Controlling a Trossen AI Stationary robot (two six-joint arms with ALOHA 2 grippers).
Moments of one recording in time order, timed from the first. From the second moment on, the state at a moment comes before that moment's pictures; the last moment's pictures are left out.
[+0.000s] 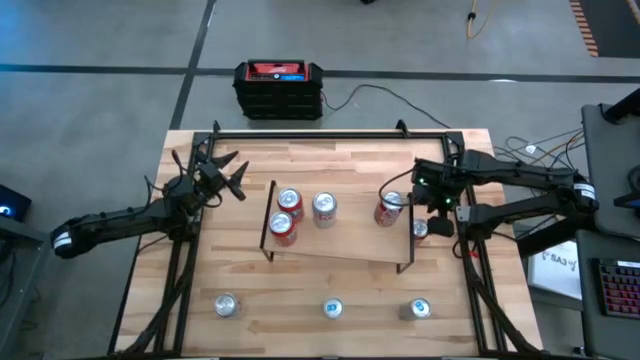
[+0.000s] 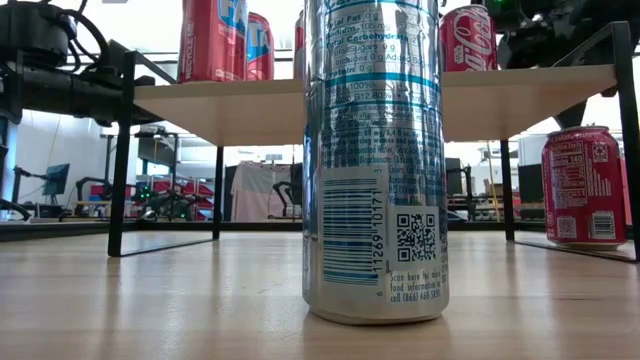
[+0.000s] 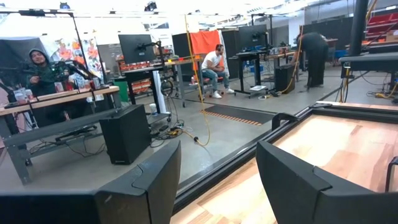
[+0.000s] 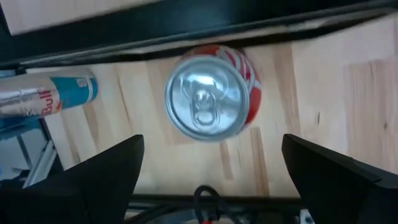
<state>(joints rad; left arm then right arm) 0.40 0.39 0.02 0.47 -0.43 0.17 -0.27 1.09 0.96 -1.33 -0.38 -0.03</state>
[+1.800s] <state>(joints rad) 0.40 0.39 0.02 0.47 -0.43 0.17 -0.08 1.13 0.84 -1.06 -0.27 0.09</state>
